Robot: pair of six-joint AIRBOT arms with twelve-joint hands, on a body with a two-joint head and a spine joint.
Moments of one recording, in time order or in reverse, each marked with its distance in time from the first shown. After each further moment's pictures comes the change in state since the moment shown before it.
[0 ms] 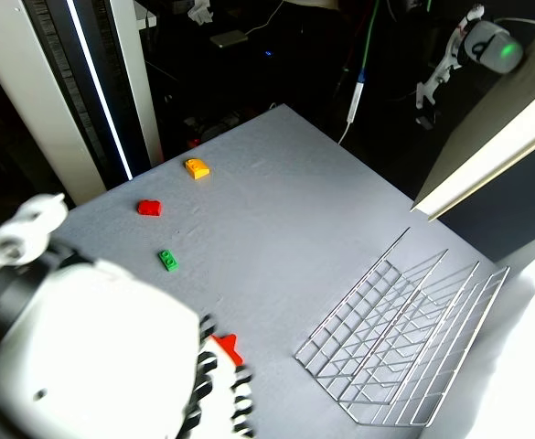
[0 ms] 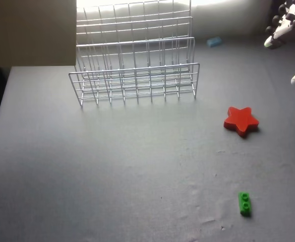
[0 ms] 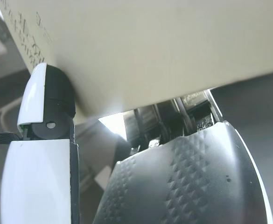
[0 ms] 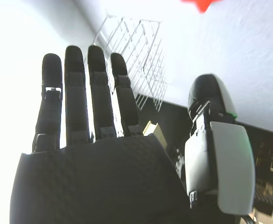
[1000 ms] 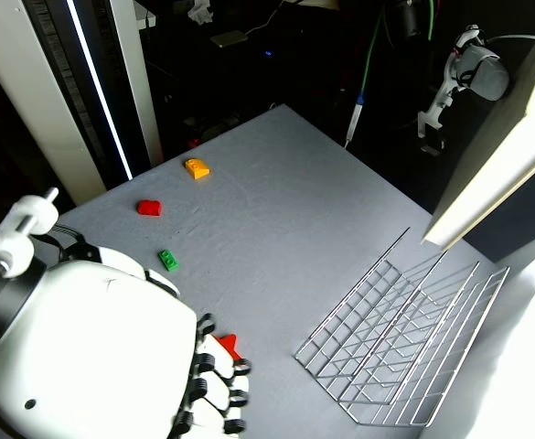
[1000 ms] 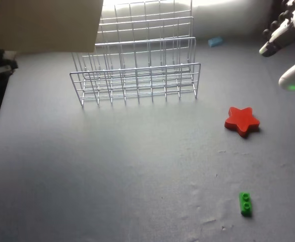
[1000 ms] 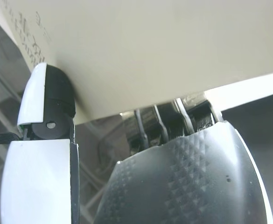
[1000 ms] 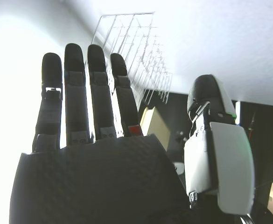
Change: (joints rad) left arm -0.067 -0.159 0.129 0.072 -0.115 0.145; right arm 0.019 0.001 0.005 0.000 0.058 0.275
